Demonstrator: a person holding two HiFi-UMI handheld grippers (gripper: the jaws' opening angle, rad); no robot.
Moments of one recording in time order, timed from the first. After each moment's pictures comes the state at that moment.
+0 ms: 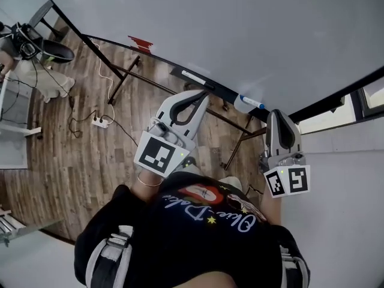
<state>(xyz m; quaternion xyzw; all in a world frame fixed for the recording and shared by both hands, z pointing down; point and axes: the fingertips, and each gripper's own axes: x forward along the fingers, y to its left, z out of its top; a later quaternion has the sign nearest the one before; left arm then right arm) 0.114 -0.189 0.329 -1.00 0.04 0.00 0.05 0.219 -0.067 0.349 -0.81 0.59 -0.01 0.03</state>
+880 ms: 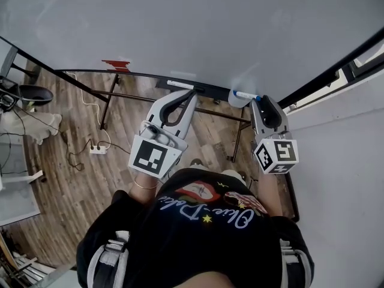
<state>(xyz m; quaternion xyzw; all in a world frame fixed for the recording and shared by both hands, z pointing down) 0.130 -0.222 0.346 -1.00 -0.06 -0.01 0.05 0.243 -0.094 0.425 -0.88 0.47 -0.10 -0.01</state>
